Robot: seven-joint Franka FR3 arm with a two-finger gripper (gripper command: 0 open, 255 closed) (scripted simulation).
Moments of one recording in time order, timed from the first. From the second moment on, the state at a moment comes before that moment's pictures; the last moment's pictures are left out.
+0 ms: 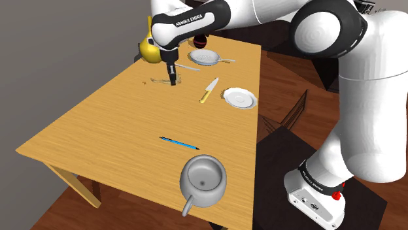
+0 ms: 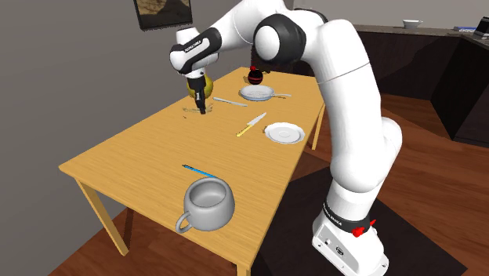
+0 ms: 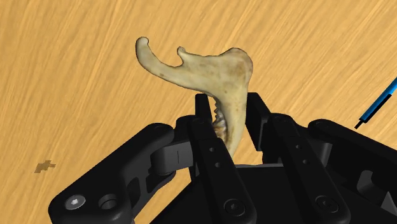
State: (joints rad) arm 0.37 0.57 -0.05 -1.45 -0.06 1.99 -0.83
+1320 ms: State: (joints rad) arm 0.54 0.05 0.03 -2.16 -0.09 2.16 -0.55
